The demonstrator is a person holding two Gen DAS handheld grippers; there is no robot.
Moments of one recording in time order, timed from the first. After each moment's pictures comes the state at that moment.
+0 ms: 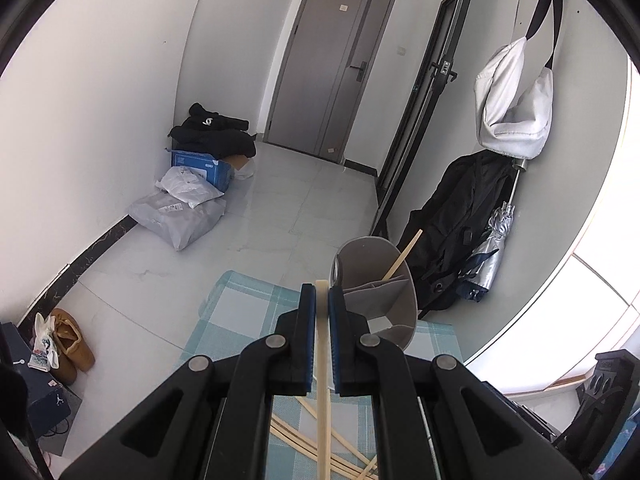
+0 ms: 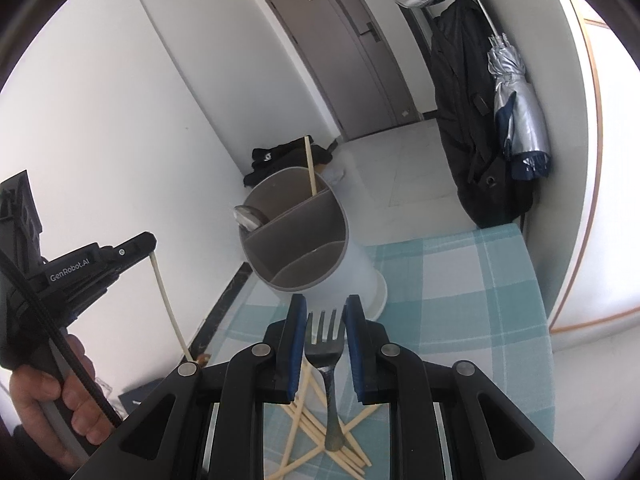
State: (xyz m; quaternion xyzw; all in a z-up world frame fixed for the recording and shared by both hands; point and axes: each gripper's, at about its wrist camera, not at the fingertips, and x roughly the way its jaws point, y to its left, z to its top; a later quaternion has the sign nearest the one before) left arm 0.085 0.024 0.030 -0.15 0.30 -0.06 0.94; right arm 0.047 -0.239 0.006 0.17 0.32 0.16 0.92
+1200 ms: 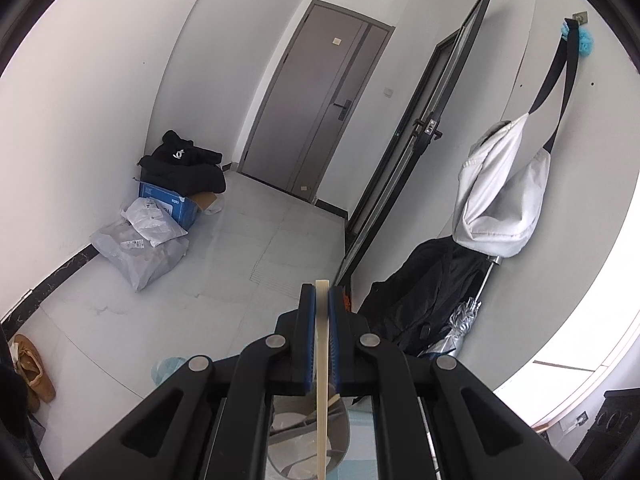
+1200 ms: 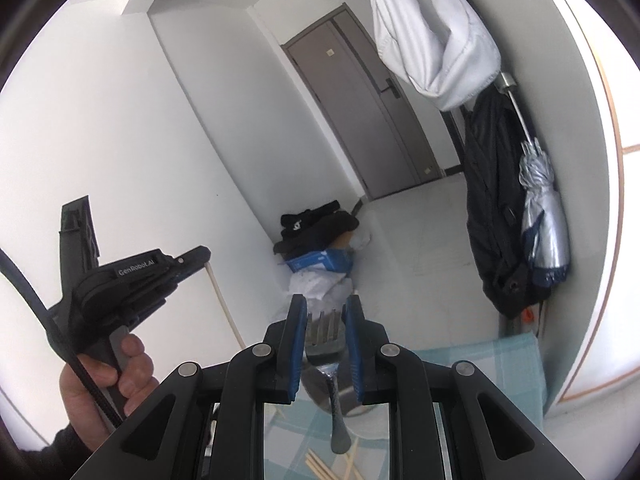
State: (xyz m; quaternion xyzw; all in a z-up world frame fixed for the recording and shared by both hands) left arm 0.166 0.028 0.106 -0.21 0.24 -0.09 0.94; right arm 0.089 -0.251 0.130 0.20 0.21 0.19 0.94
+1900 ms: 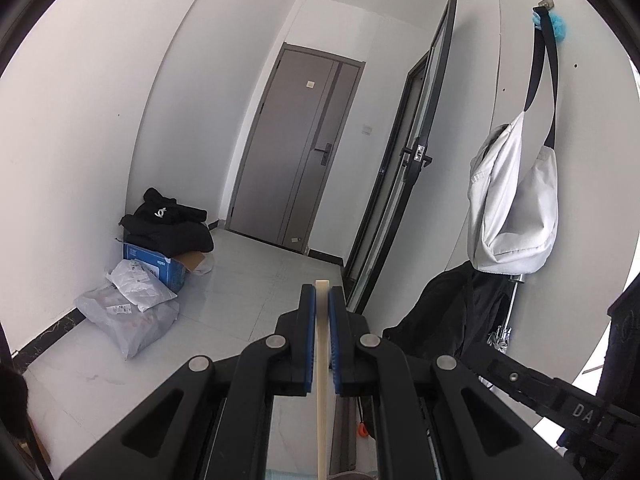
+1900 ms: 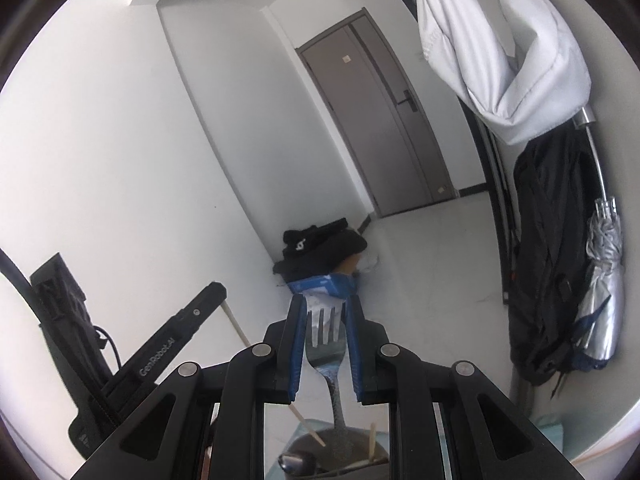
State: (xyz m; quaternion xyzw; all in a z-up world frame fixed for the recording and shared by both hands) left arm 0.217 0.025 0.076 -0.16 0.14 -0.10 0.97; right arm 0.216 -0.209 0.134 0.18 0.21 0.20 0.94
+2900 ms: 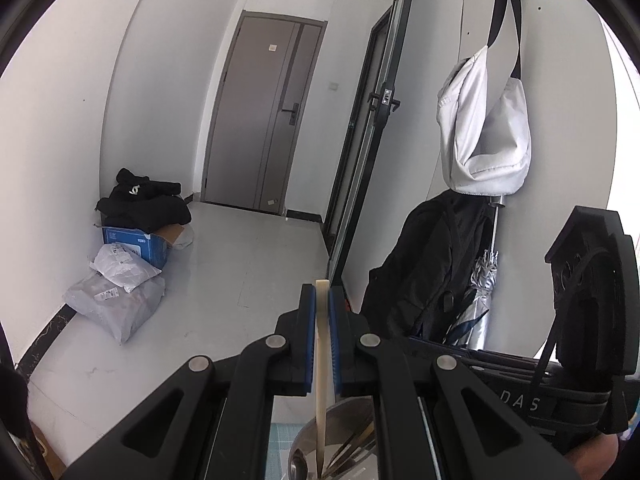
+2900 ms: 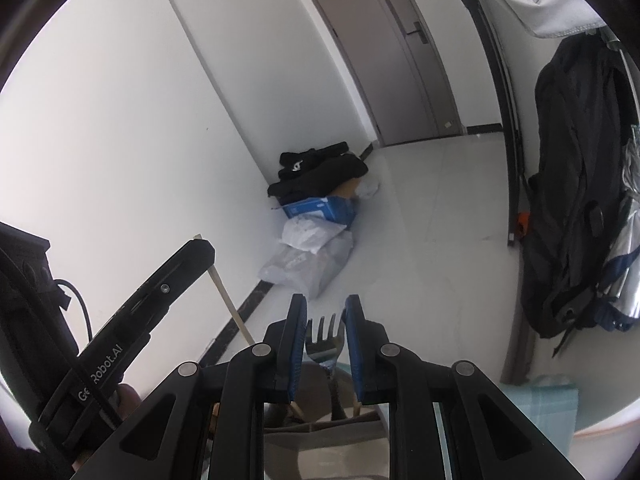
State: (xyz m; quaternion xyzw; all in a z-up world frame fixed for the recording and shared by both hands) left arm 0.204 0.009 0.042 -0.10 0.20 -0.16 0.96; right arm 0.238 -0.188 0.066 0.13 0.33 0.23 0.91
